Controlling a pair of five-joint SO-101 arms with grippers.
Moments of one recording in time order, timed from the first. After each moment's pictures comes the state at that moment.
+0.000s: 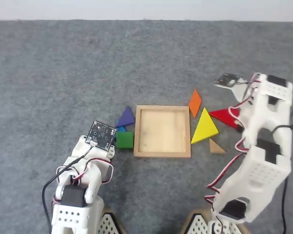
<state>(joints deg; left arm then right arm) 0.6 -100.7 97.2 55.8 -12.4 15.4 24.6 -3.9 81.3 68.8</state>
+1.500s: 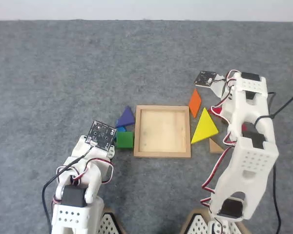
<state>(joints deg) 0.5 -100.7 97.2 55.8 -12.4 7.0 34.5 -8.4 70.6 70.9</state>
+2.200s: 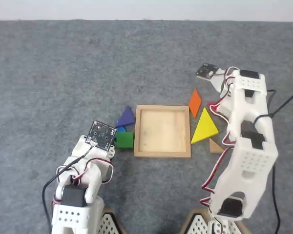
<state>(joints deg) 0.5 -100.7 97.2 55.8 -12.4 6.5 31.7 -9.8 70.4 61.5</state>
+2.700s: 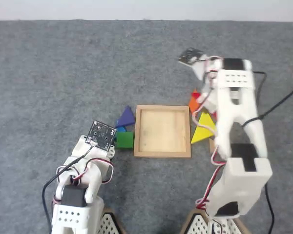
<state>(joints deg) 0.5 -100.7 97.2 55.8 -12.4 -4.8 16.6 -9.8 83.9 45.8</state>
